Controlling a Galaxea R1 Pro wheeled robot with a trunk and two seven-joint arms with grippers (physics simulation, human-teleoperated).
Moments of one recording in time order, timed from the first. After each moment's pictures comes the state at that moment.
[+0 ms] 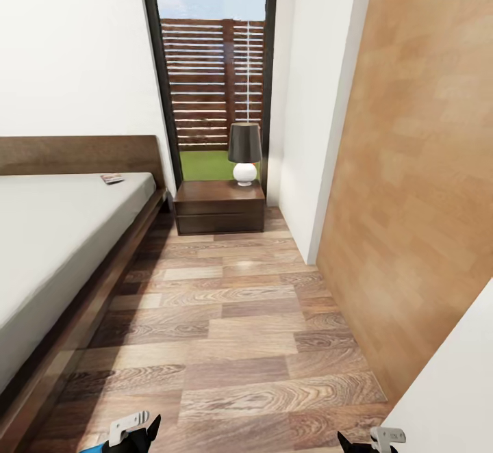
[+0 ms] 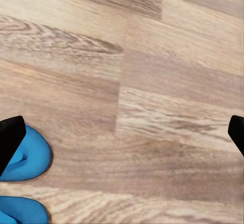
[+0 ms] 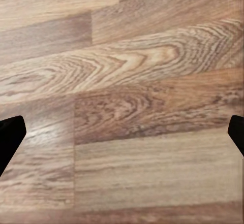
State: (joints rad) left arm -0.35 0.05 0.59 -0.24 -0.16 -0.36 -0.35; right arm -0.40 -0.16 -0.14 -0.06 -0.10 -0.41 0.40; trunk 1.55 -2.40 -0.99
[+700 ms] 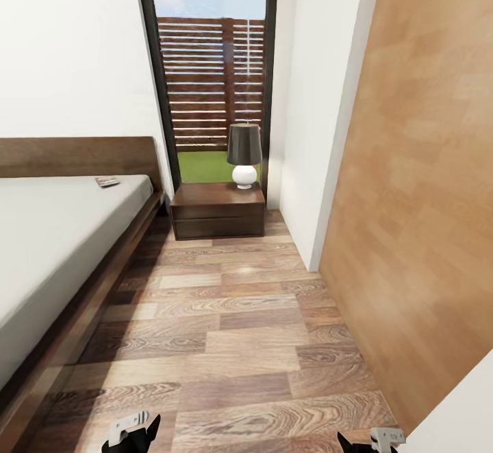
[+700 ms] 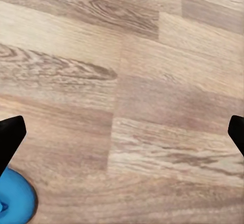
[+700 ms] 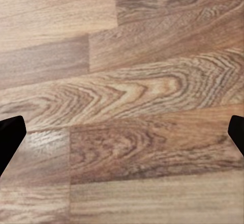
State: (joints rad) left arm -0.35 0.05 0.59 -0.24 -0.16 -0.35 -0.35; right arm -0.40 -0.16 -0.14 -0.05 -0.10 -0.41 0.40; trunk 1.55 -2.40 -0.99
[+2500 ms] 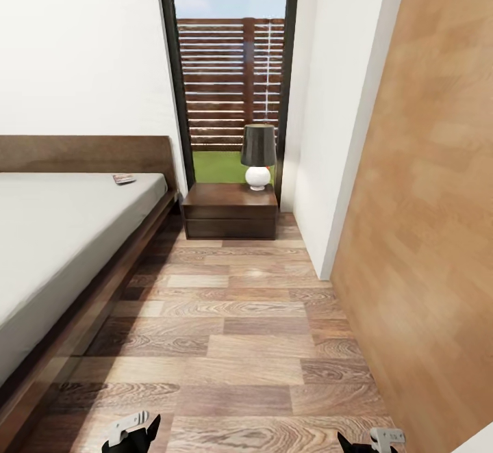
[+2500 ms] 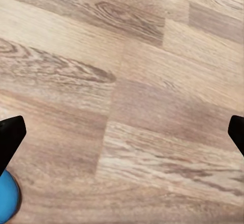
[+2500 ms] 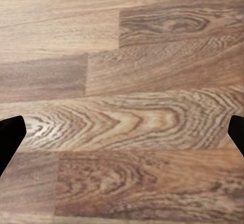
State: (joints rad) left arm -0.35 0.05 0.59 -0.24 -0.16 -0.35 -0.35; right arm -0.40 -0.16 -0.14 -0.05 -0.10 -0.41 0.40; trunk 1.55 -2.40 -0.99
